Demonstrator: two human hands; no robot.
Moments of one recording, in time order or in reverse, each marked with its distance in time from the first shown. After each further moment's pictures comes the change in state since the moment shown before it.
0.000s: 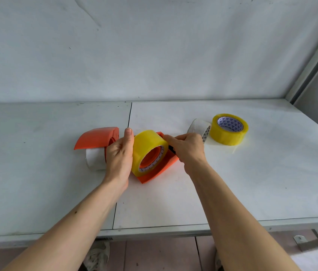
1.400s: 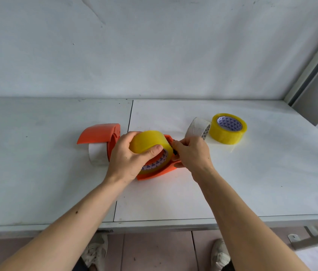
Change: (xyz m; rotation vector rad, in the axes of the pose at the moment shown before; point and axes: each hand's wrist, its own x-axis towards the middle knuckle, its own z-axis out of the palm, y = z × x) left_hand -0.007 -0.002 -0.012 0.335 -0.176 0.054; right_hand -0.021 0.002 -0.016 -0.190 -0.026 -0.004
